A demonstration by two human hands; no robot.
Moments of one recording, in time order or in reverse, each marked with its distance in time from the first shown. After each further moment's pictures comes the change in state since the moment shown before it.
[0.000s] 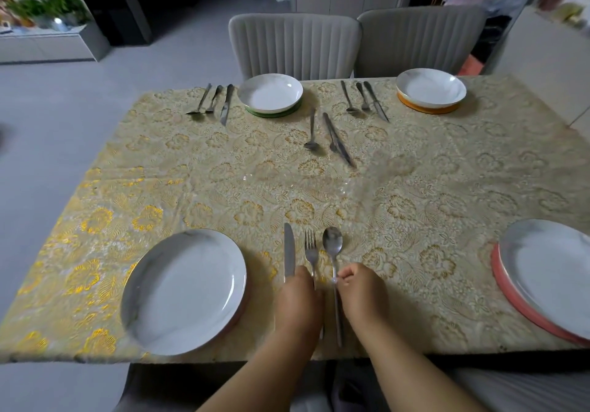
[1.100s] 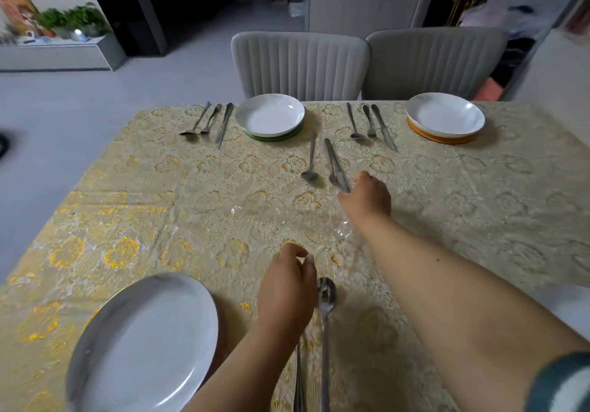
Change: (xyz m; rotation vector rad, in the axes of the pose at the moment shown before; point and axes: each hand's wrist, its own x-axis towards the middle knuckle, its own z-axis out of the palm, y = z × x) left_hand 0.074 0.061 -0.038 -0.222 0.229 0.122; right_hand 0.221 -0.104 -0.059 -0.244 0.225 -0.299
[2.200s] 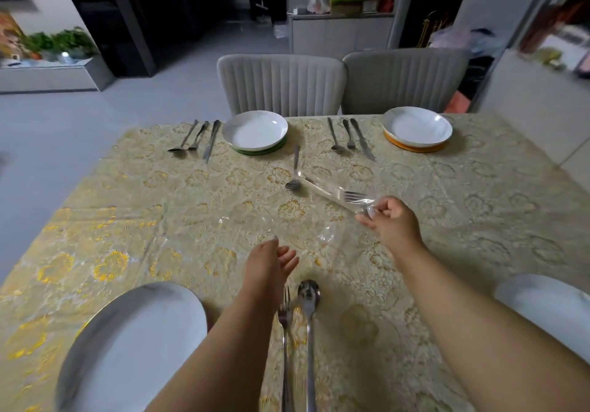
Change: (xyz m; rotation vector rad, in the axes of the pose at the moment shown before) left_hand 0.034 0.016 -0.007 -1.191 -0.096 -0.615; right_hand -0.052 0.067 -0.050 1.021 -0.046 0.226
